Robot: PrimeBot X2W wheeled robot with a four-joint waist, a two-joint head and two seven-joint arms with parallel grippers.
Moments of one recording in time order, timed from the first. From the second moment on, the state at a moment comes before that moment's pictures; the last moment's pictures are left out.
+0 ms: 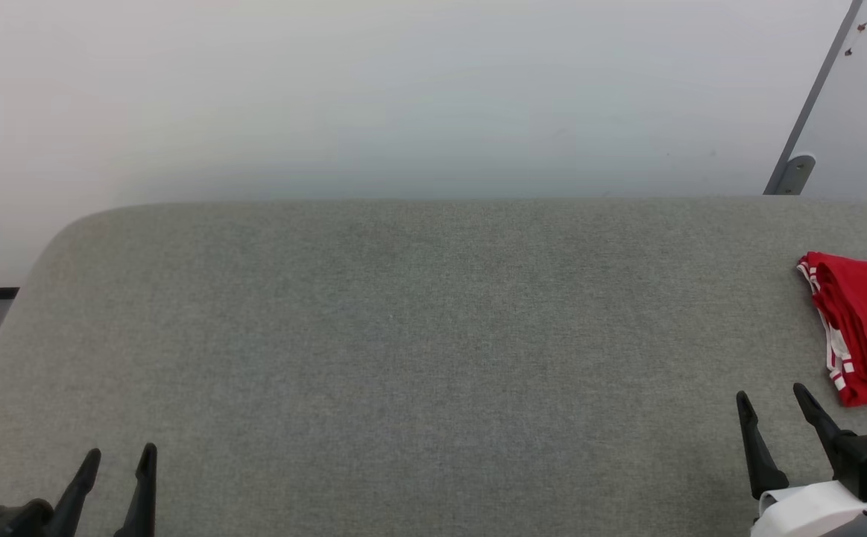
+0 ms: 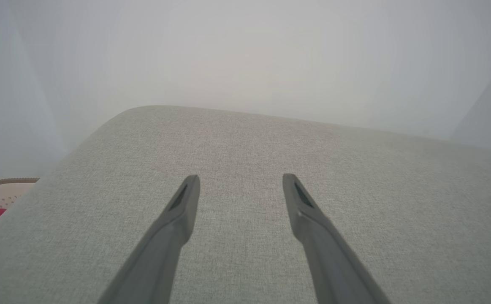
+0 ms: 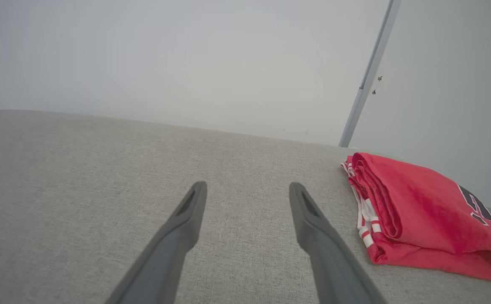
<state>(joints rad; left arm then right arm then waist) 0.08 0.41 0.00 0.27 -0.54 -0.13 -0.26 -0.09 -0.21 0.01 0.36 0.12 0.13 -0.26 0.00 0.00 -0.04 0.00</state>
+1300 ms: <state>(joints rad) 0.11 0.30 0.02 0.31 -0.51 -0.13 -0.25 -0.02 -0.16 0.03 0.39 0.13 0.13 -0.25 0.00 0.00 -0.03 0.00</state>
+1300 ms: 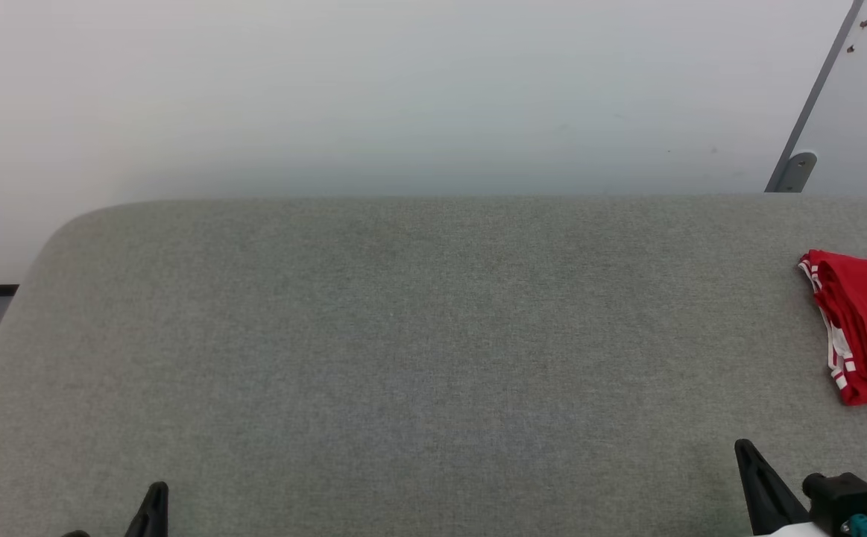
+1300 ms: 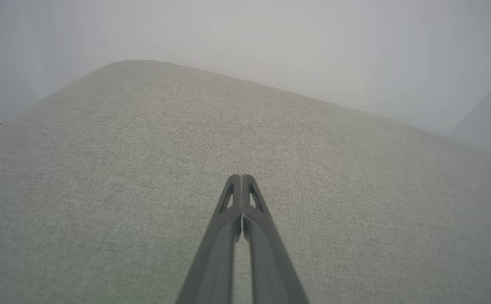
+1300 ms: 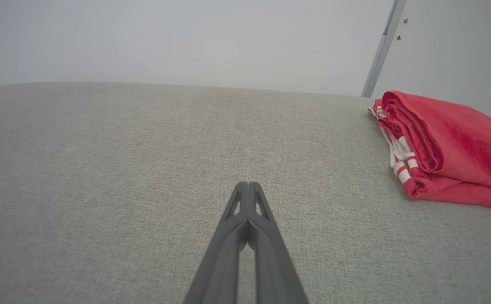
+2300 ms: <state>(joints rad) 0.04 0.21 0.05 0.29 -0.91 -0.13 -0.12 -0.04 -0.12 -0.02 0.34 0.66 0.13 -0.12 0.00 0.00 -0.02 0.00</state>
